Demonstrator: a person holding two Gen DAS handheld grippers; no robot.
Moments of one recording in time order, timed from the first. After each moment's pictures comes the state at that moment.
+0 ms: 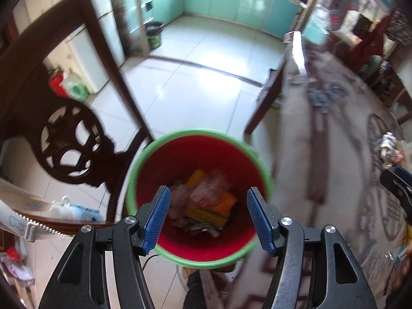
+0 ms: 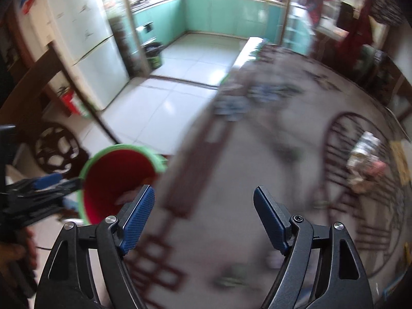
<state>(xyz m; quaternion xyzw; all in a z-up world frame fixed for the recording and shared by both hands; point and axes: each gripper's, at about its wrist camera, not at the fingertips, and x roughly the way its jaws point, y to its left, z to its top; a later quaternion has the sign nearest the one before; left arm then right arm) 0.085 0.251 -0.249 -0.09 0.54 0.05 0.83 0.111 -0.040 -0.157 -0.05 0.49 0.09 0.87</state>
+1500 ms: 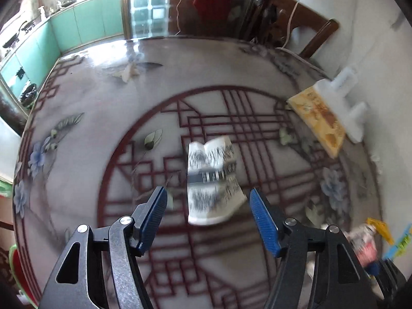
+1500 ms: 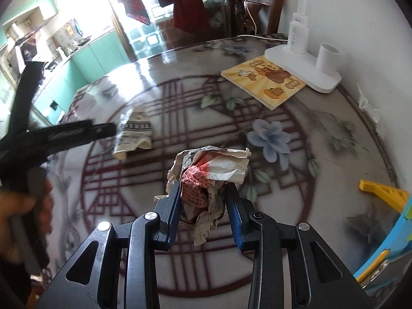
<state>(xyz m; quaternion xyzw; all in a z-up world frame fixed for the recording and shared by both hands) 0.266 -0.280 -0.232 0.03 0.54 -0.19 0.82 0.079 -0.419 -0.159 0.14 0.47 -0.10 0.87</state>
